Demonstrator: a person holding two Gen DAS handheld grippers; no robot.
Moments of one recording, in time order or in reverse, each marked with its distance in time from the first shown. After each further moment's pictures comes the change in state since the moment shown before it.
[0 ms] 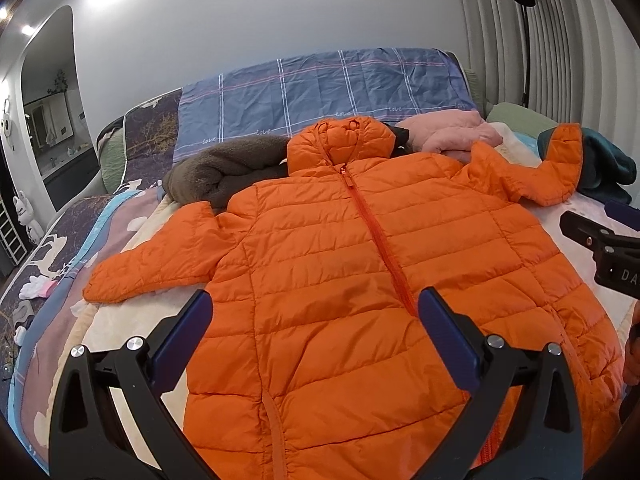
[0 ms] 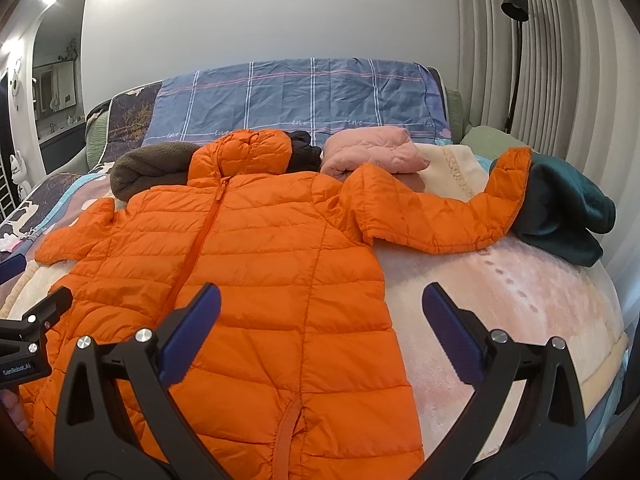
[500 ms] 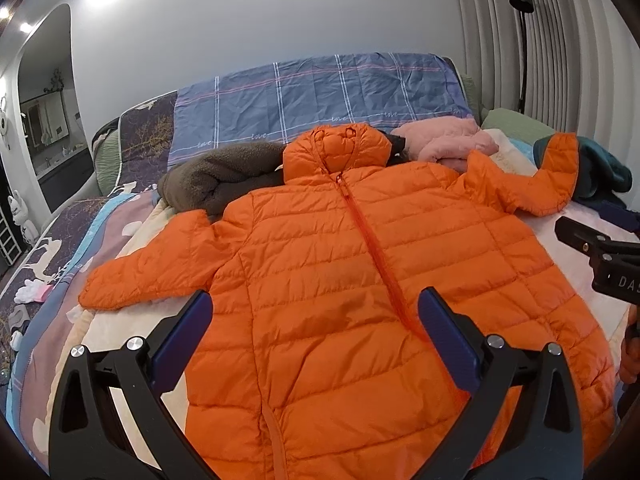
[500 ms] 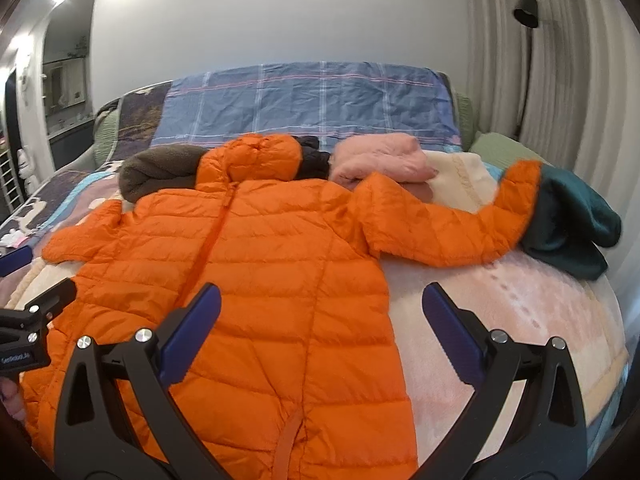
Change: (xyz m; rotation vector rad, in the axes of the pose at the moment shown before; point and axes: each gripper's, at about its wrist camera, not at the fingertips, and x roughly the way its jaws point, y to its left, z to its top) left arm -0.001 0.005 0.016 -0.012 -0.010 -0.030; right arm 0.002 -0.003 0.019 -0.030 -0.010 0.056
